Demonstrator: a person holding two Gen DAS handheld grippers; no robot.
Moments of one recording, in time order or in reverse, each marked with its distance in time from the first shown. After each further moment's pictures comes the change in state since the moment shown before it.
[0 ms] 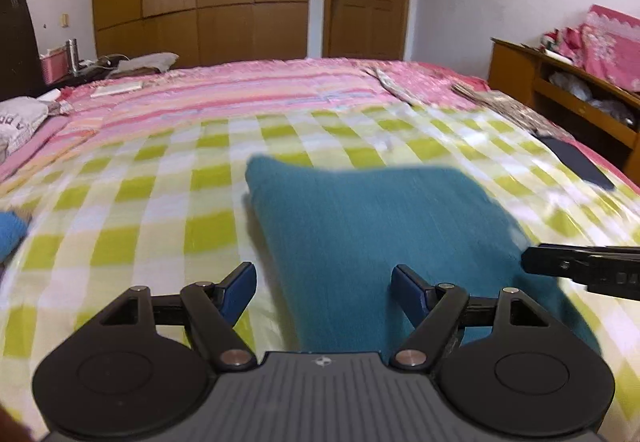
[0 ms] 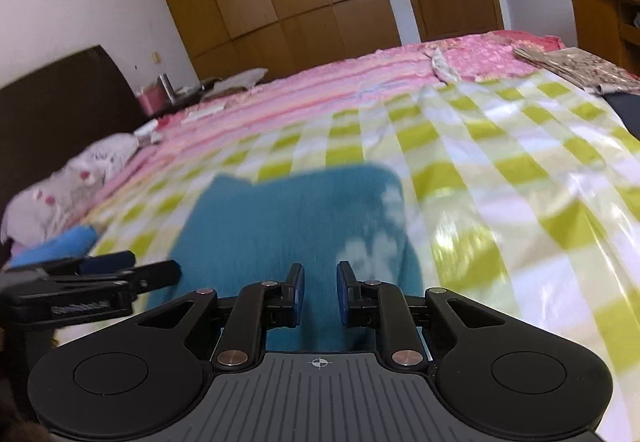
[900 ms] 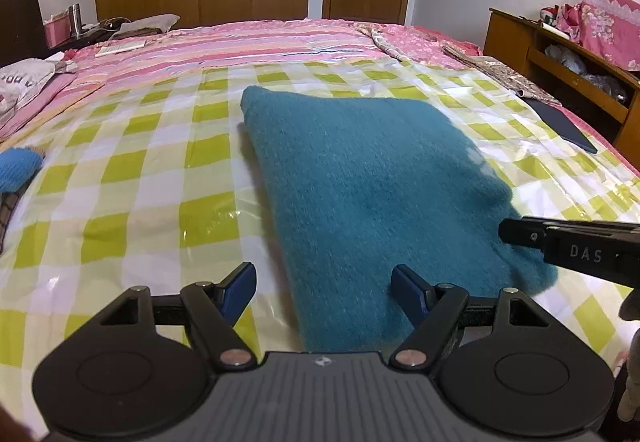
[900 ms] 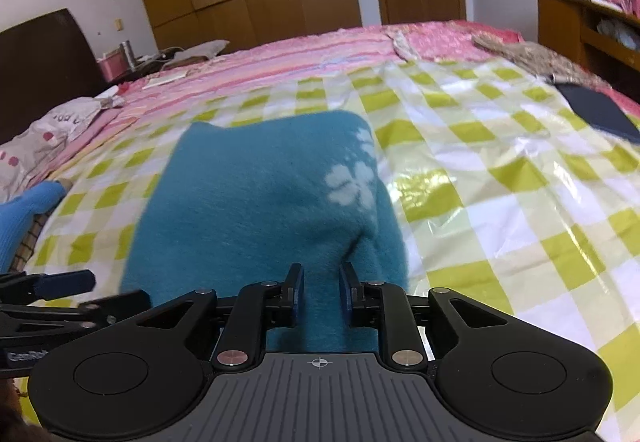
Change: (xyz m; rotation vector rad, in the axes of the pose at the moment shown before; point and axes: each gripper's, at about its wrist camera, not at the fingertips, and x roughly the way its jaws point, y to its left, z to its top) left arm -0.044 -0.017 -0.040 -0.029 0.112 0.001; right arm -0.031 0.031 -0.030 -0.038 0.062 -0.170
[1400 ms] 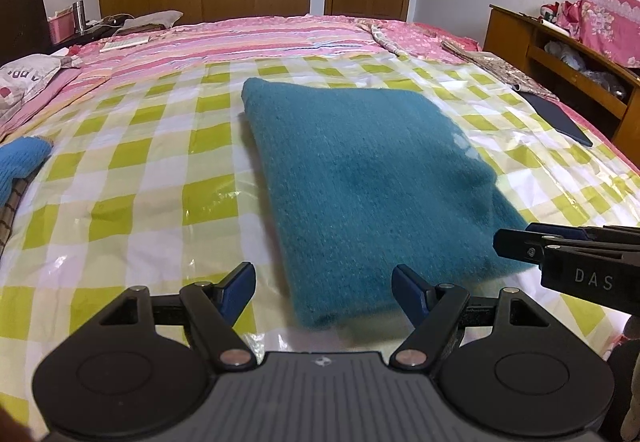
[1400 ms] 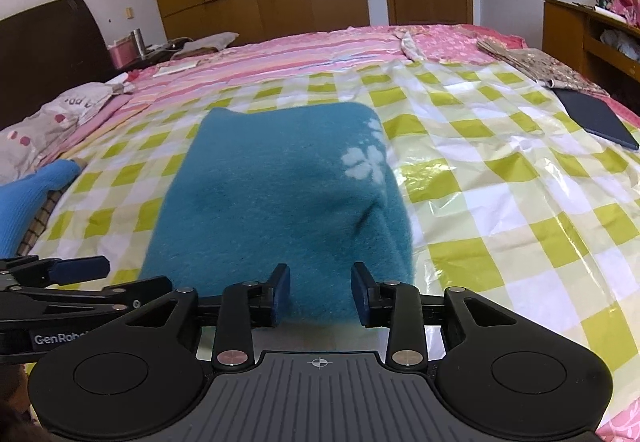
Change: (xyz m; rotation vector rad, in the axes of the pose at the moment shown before) left arm -0.017 -0.009 -0.012 -0.003 0.012 0.008; right arm -0.029 0.012 -0.017 -0.032 0.015 0.002
